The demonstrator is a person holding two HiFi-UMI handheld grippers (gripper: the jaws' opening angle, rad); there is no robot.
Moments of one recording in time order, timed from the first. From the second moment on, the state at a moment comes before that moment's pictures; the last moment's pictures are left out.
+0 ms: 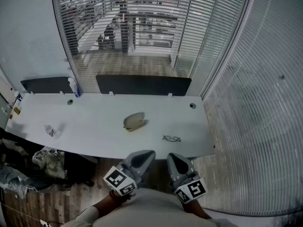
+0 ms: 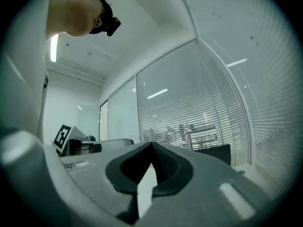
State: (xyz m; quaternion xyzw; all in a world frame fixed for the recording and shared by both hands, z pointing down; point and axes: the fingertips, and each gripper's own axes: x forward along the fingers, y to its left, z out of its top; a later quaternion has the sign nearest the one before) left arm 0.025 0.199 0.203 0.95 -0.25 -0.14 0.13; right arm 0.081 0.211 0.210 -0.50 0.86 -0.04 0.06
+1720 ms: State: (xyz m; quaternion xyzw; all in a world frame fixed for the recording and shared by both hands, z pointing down) left arm 0.053 0.135 0.213 0.94 -0.28 -0.13 0.14; right arm 0.114 0.151 0.219 -0.49 0.87 -0.08 0.07
